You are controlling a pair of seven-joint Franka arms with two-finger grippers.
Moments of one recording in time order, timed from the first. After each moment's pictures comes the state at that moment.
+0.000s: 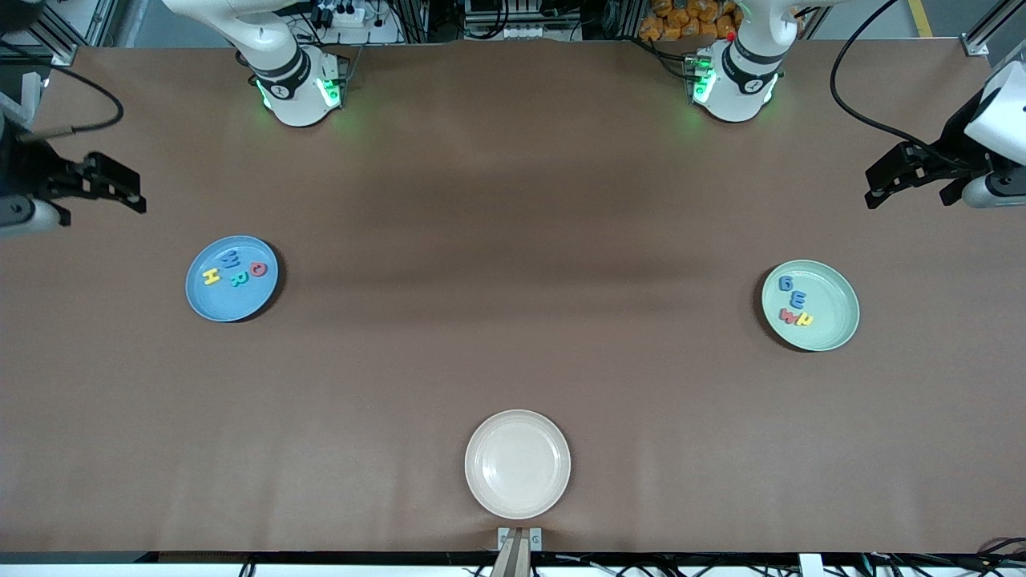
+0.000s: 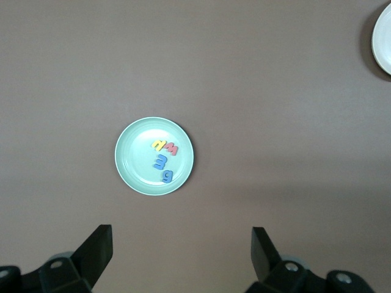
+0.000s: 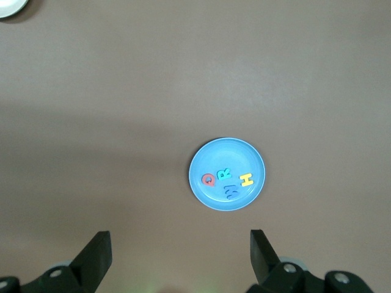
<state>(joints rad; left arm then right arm) 0.01 -0.09 -0.10 -1.66 0.02 1.64 -0.12 0.14 0.05 -0.11 -1.43 0.00 1.42 -0.13</state>
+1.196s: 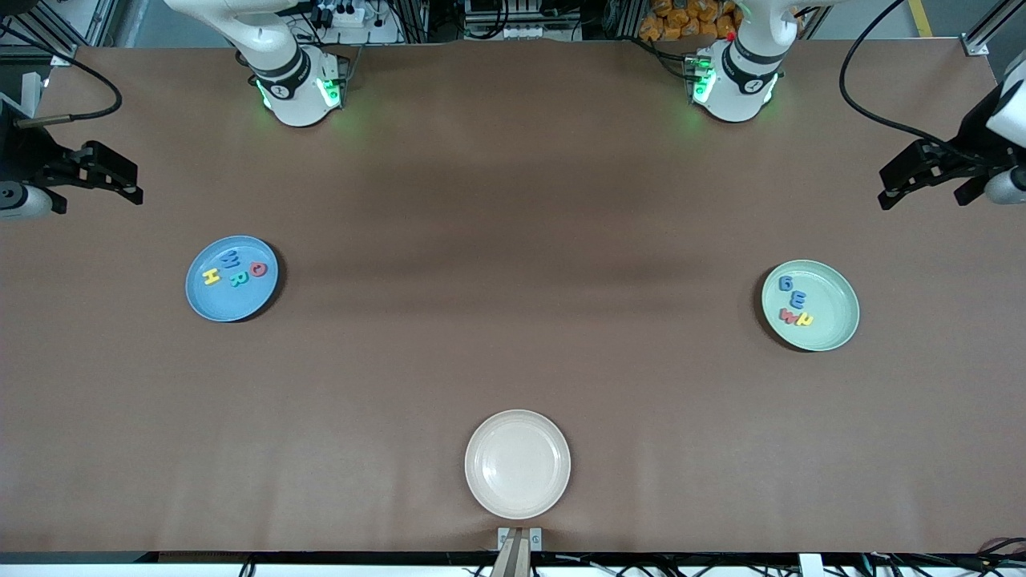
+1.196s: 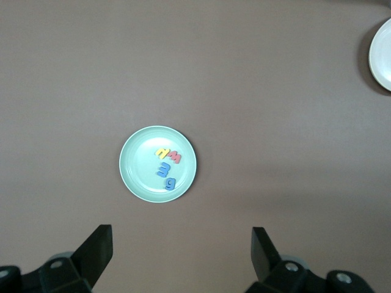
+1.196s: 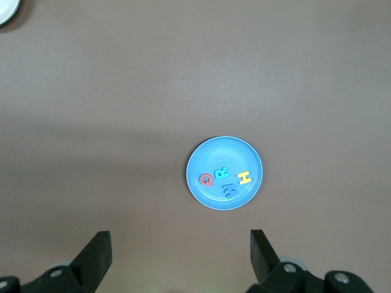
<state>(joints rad) 0.03 -0.08 -0.09 -1.63 0.02 1.65 -0.11 0.07 0.02 -0.04 -1.49 -0.02 1.47 -0.07</state>
